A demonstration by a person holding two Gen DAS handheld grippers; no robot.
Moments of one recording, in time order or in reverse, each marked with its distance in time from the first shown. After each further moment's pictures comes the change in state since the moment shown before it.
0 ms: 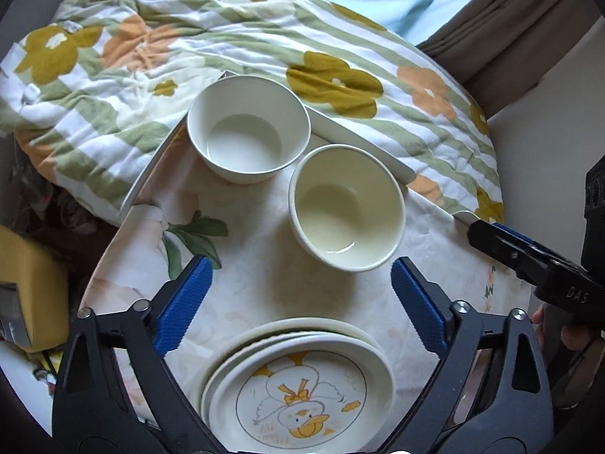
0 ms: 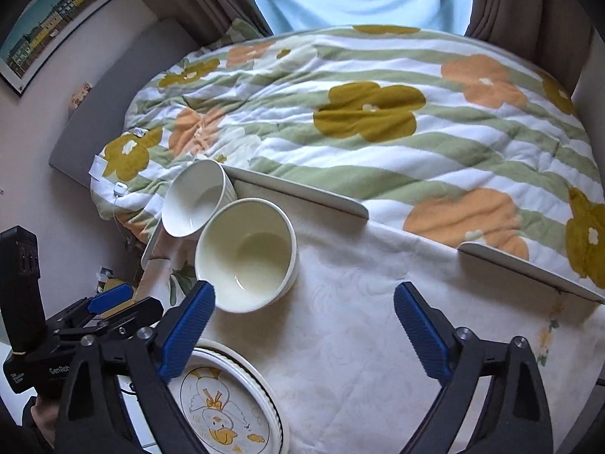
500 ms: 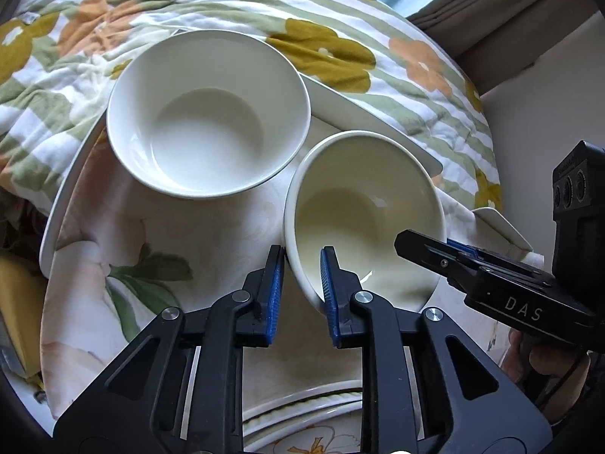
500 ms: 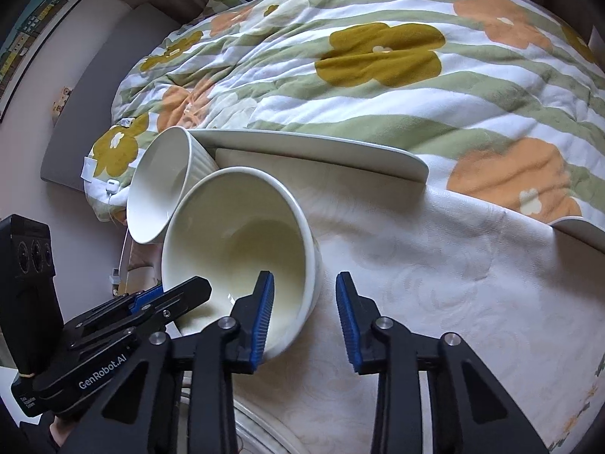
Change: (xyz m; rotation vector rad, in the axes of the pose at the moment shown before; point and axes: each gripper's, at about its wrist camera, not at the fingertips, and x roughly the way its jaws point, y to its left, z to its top) left arm 0.078 0.007 0.026 0.045 0.086 -0.075; right arm 0.086 -0.002 0.005 0.108 0.119 0.069
